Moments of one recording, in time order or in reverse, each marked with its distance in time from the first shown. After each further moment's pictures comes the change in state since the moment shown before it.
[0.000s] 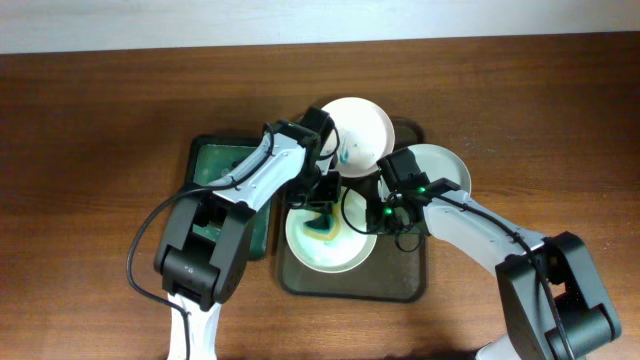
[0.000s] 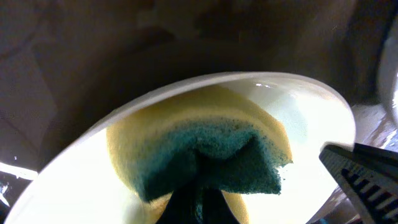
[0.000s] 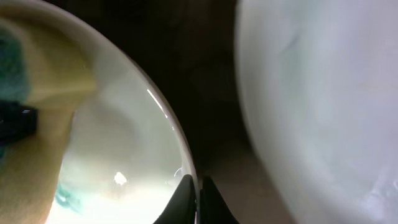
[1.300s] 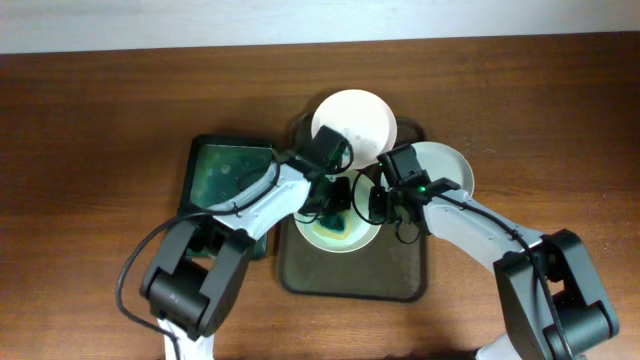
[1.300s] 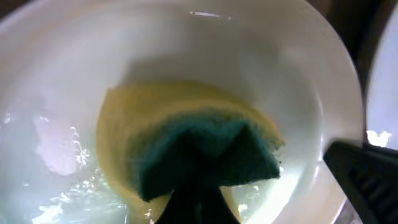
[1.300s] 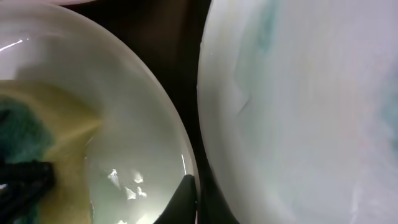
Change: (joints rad) left arm -0.092 -0.145 -0.273 0.406 -0.131 -0.221; right arm -0.005 0.010 0.000 0.103 0.118 0.035
